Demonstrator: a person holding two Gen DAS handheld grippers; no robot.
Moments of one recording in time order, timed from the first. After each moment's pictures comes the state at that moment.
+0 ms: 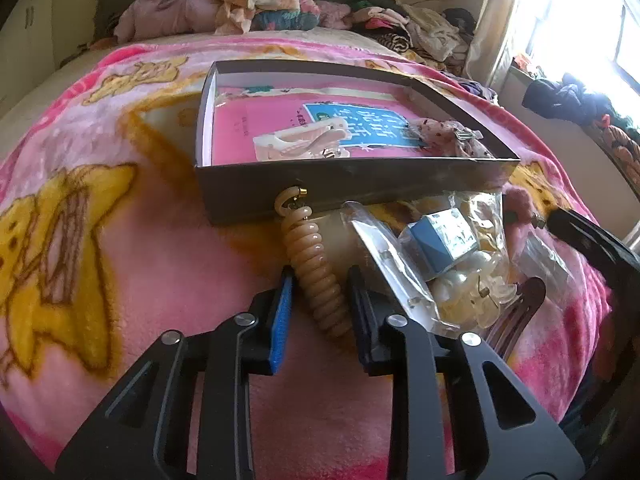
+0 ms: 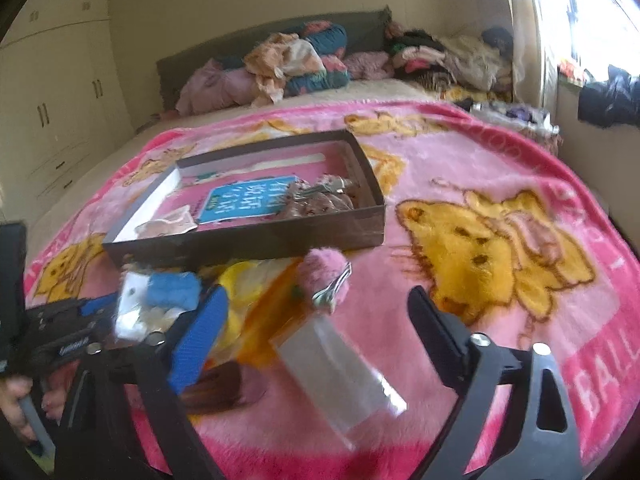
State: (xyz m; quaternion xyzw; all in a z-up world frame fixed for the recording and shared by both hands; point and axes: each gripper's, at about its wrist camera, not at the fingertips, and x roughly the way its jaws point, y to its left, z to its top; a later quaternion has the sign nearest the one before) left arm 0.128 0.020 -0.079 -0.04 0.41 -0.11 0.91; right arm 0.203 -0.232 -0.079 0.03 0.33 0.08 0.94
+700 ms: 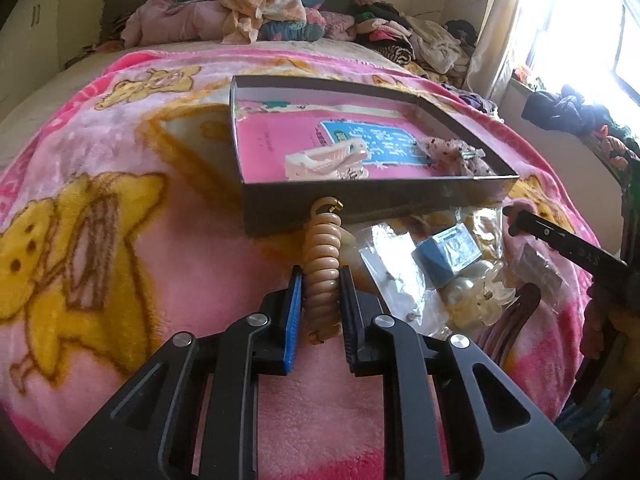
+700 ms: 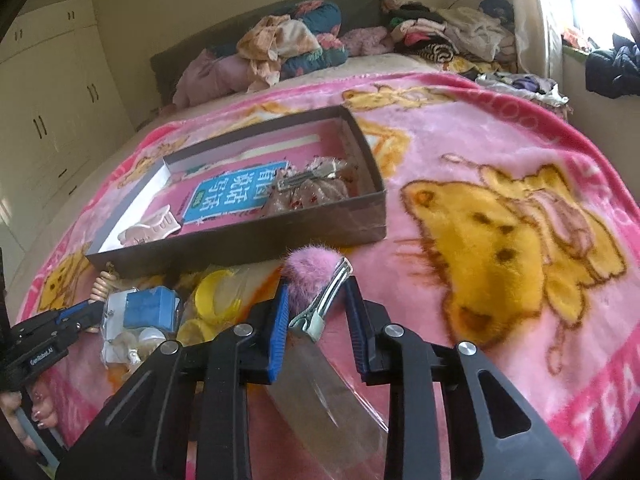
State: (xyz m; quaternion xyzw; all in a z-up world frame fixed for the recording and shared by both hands) left arm 0.123 0.040 -0.064 -0.05 0.39 -0.10 0.91; right arm 0.219 -0.242 -0.087 0.05 0.34 0.10 0.93
